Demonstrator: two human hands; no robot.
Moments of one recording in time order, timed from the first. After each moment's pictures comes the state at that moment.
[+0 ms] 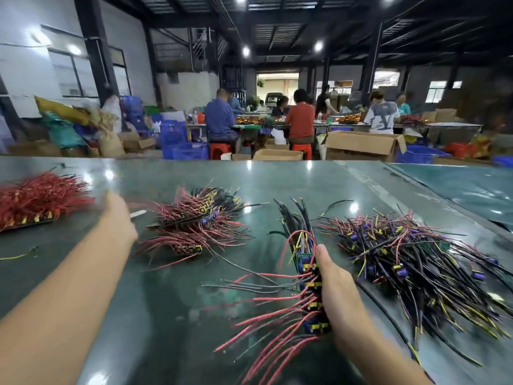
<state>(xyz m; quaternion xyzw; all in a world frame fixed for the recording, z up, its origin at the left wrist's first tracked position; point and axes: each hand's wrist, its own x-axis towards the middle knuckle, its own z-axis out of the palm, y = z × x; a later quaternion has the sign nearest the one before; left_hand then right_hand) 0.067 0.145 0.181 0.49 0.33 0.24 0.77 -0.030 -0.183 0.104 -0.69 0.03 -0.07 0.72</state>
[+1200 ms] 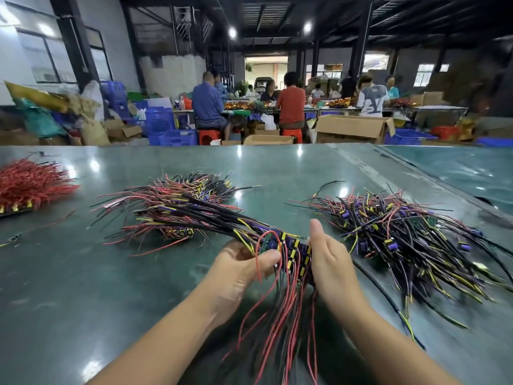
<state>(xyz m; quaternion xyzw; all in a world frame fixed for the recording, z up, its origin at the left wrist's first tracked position) -0.028 -0.029 0.091 0.58 -0.07 -0.03 0.81 -0.030 -0.182 0.102 -0.81 -0.02 -0.22 0.55</state>
